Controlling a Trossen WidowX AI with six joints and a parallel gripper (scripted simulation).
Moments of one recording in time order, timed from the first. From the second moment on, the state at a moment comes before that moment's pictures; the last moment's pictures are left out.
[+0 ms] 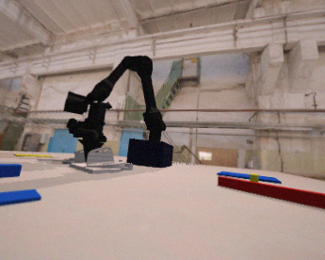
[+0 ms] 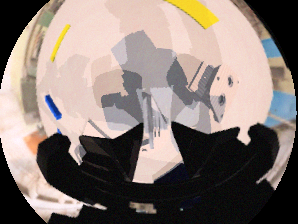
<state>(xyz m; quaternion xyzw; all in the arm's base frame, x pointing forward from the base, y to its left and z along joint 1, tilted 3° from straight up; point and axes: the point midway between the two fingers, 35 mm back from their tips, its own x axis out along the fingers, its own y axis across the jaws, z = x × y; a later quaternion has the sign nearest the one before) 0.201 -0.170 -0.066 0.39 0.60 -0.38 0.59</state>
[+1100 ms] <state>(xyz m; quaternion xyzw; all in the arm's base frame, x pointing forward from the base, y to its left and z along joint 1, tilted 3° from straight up) 0.202 -0.171 -0.025 0.39 0.61 -0.38 0.58</state>
